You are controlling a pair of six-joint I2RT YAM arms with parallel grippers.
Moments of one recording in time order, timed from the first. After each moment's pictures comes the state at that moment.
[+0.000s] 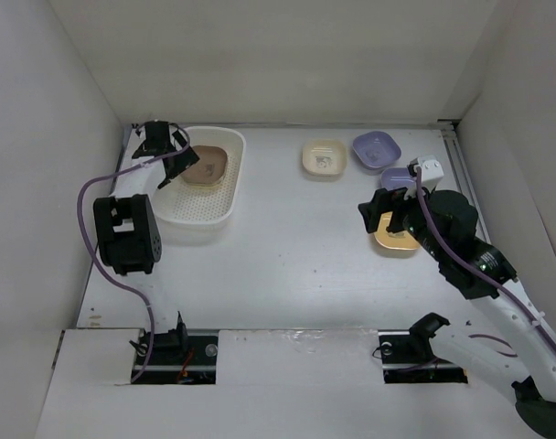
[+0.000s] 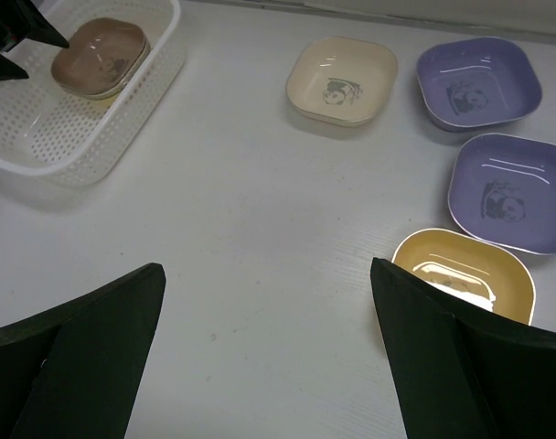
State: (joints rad) left arm 0.07 1.92 1.48 -0.38 -0.06 -0.55; right arm 0.56 0.77 1.02 -0.51 0.18 0.20
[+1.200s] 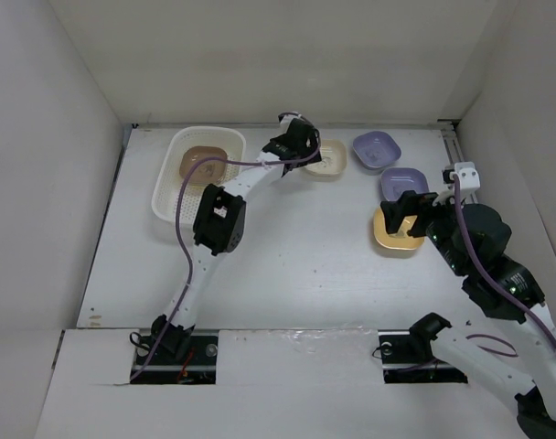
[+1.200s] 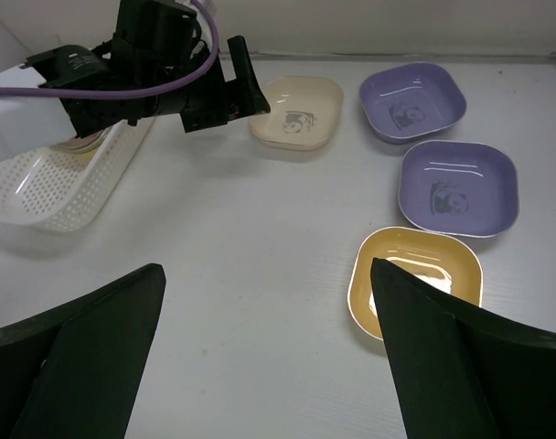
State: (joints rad) left arm -0.57 2.51 2.25 -0.46 -0.24 -0.65; right arm 0.56 0.66 1.07 -0.60 0.31 0.24
